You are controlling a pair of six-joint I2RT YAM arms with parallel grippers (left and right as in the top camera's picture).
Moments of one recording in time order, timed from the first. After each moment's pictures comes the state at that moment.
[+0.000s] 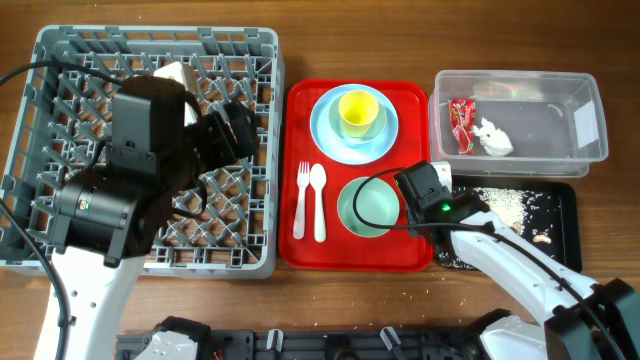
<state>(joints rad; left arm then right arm) -0.27 1.17 1.42 -1.03 0.03 -0.57 0.47 1.40 0.64 -0.60 0.38 0.38</state>
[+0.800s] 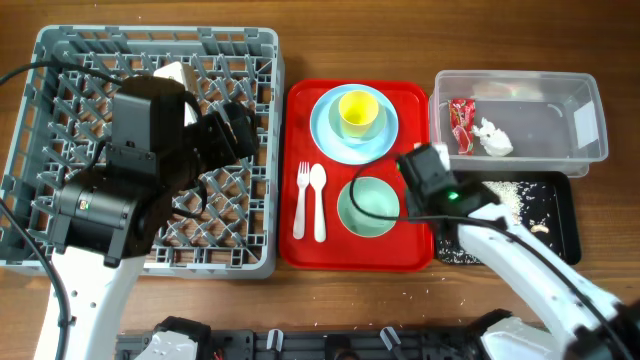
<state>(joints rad) -0.27 1.17 1.42 -1.03 0.03 -0.57 0.47 1.34 0.81 -0.73 0.37 0.29</state>
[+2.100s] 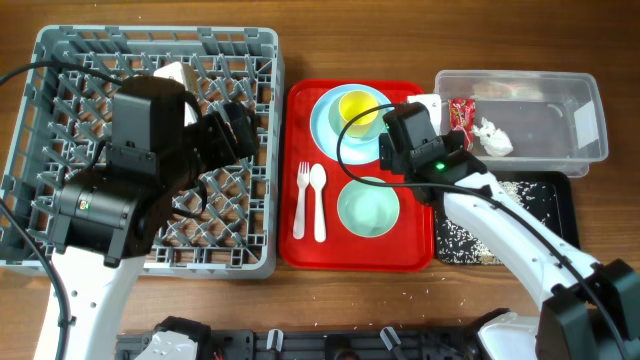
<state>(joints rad) -0.27 1.17 1.42 -1.03 0.03 -0.57 0.46 1.51 0.96 -0.47 0.45 0.32</state>
